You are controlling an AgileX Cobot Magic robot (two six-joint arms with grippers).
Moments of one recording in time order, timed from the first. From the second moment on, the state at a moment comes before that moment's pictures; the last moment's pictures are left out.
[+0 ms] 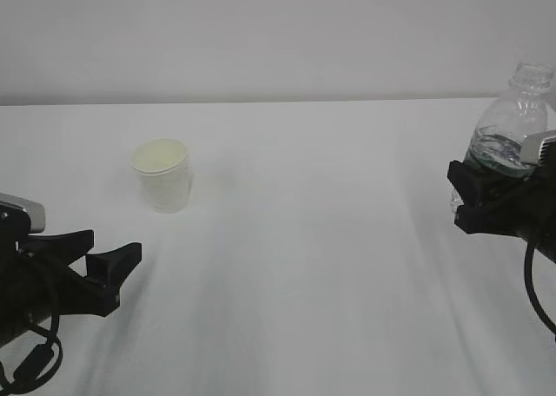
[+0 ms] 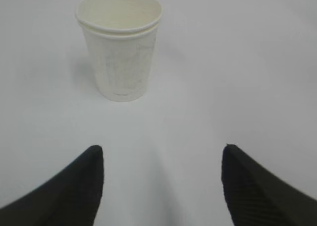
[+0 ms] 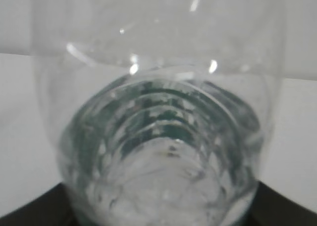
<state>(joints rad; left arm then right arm) -0.43 1.83 -0.24 0.03 -1.14 -0.13 0.09 1.76 -0.37 -0.17 -1.12 0.03</state>
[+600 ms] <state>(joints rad) -0.43 1.83 -0.24 0.04 -1.14 -0.13 0.09 1.60 -0.21 -0.21 -1.12 0.03</state>
